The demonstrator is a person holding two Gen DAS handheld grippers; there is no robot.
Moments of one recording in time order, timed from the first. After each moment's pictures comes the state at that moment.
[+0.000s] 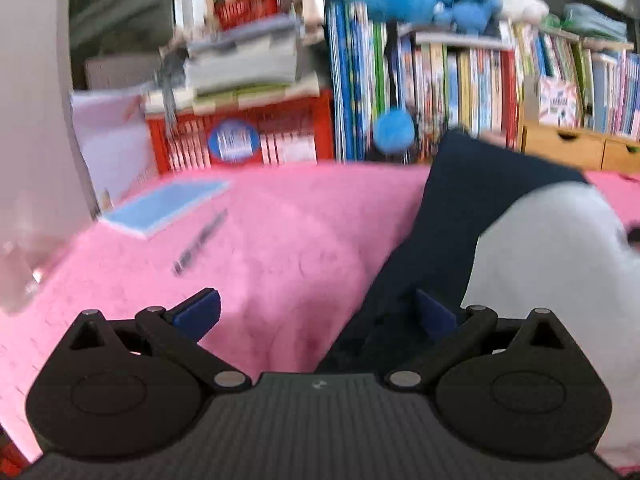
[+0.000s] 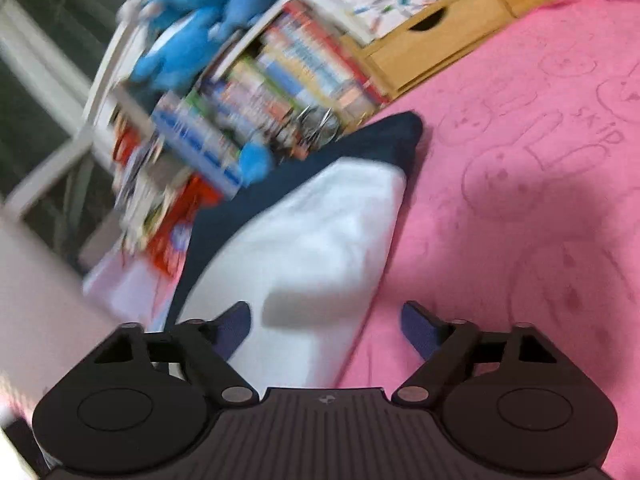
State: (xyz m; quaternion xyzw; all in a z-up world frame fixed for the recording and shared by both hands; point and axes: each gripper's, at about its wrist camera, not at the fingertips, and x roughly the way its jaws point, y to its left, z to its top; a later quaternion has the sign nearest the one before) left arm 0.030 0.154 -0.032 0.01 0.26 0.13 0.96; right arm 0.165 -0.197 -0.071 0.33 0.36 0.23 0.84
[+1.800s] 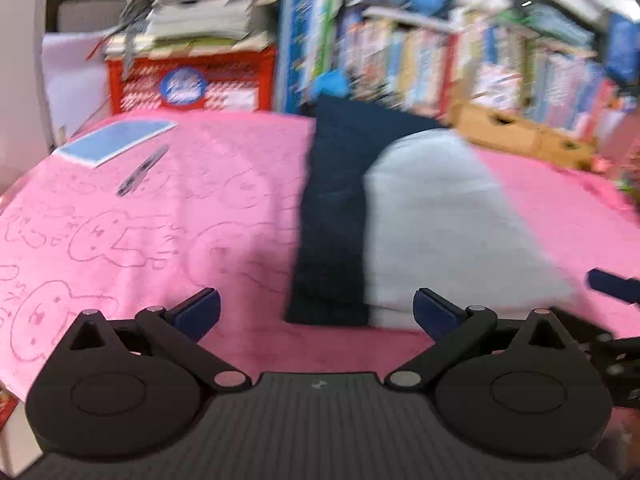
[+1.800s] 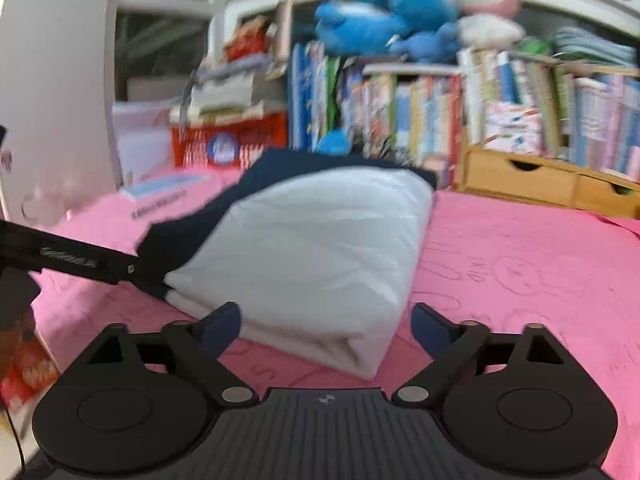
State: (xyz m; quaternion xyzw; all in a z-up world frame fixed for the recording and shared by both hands) left arm -0.033 0.105 -0.026 -0.05 0.30 0.04 0.95; right arm -0.014 -0.152 -0.030 -0.02 0.21 0.25 0.94
